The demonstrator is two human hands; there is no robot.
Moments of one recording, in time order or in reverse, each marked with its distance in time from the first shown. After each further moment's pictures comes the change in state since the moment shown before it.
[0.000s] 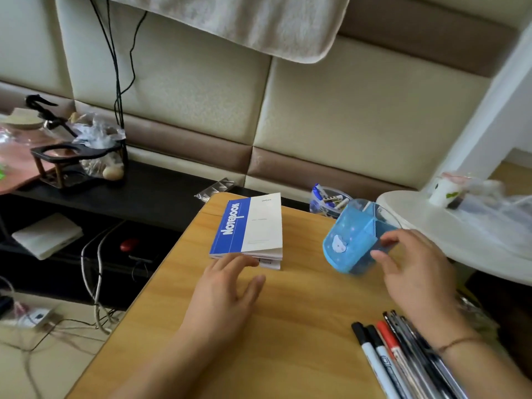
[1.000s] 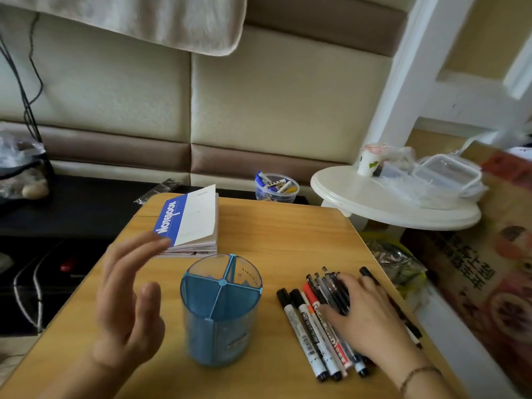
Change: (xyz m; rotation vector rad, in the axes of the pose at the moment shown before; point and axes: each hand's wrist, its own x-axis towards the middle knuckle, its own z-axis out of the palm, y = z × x) left_hand -0.022 0.047 -0.009 -0.263 0.473 0.742; right_hand -0.095 0.041 -0.041 -0.144 -0.614 0.380
